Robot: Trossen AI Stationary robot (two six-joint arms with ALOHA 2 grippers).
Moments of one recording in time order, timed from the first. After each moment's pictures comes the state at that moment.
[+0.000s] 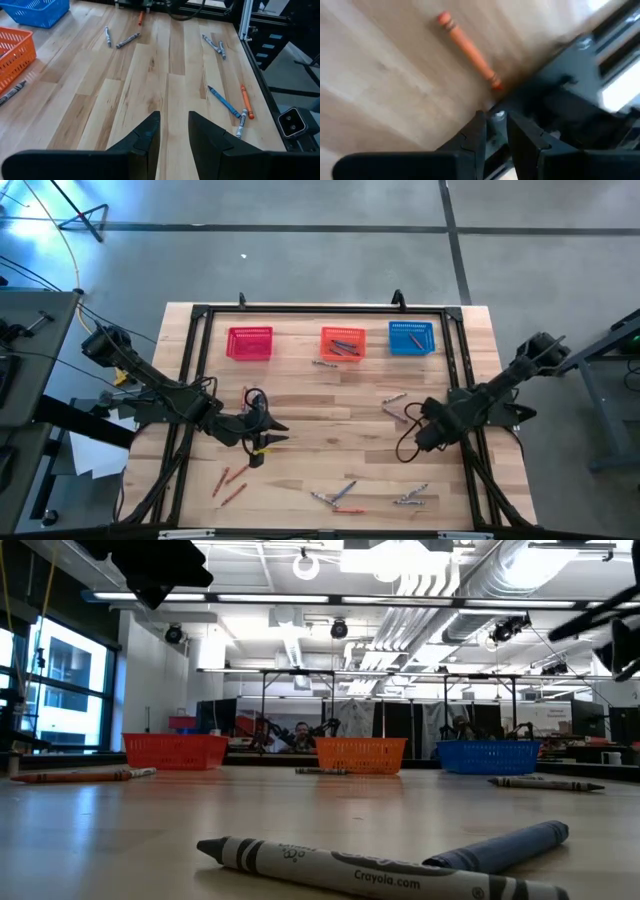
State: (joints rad) left arm -0.56 1.22 0.70 -0.03 -0.49 -0.42; right arm 0.60 1.32 0.73 -1.34 0.02 1.23
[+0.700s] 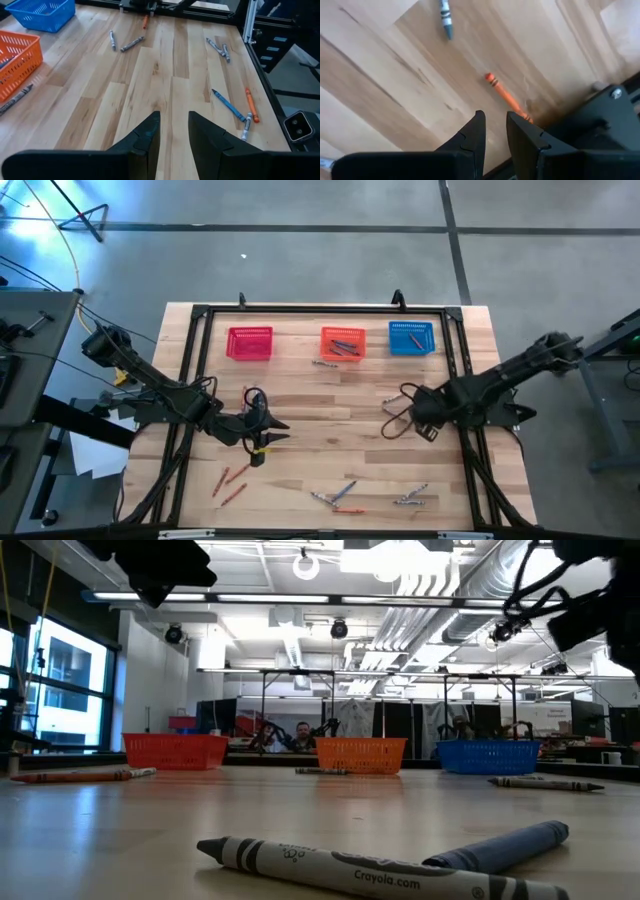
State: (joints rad) left arm -0.56 1.22 0.70 -0.02 -0.51 -0.40; right arm 0.36 1.15 0.74 -1.20 0.02 1.00
